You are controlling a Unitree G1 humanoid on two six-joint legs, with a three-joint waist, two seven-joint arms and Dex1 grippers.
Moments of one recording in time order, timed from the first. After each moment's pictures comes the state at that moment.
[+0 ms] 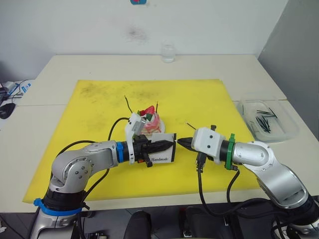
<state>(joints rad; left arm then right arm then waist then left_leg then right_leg) -0.35 0.56 0.03 -0.38 -1.00 1.08 -0.60 -0.36 -0.64 0.34 -0.67 0.10 0.63 0.72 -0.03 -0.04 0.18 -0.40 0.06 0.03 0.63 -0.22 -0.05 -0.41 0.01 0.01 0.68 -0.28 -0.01</state>
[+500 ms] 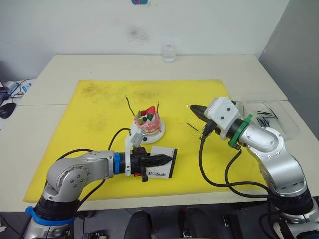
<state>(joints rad) -0.25 0.62 0.02 -0.43 -1.04 1.13 -0.66 -0.43 -0.53 0.18 -0.62 0.05 0.62 0.55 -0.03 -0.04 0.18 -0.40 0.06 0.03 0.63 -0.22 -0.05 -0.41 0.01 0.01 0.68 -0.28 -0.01</state>
